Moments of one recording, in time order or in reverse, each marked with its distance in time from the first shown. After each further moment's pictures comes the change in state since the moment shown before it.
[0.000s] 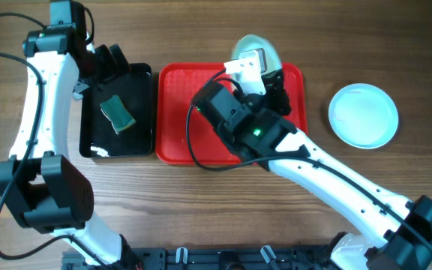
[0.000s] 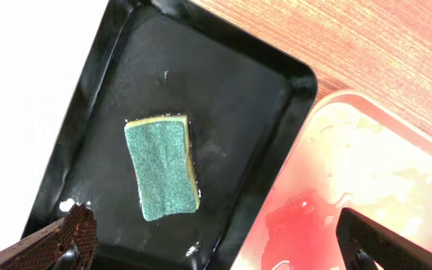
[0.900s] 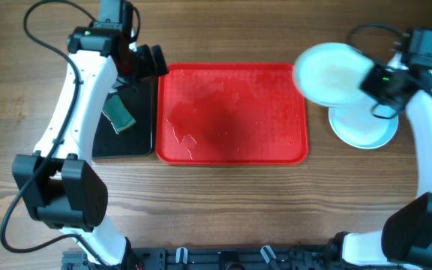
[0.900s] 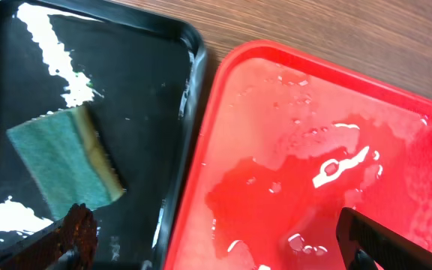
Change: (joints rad) left arm -0.208 0.001 0.000 0.042 0.000 -0.003; right arm -1.090 0.013 0.000 -0.111 -1.147 0.105
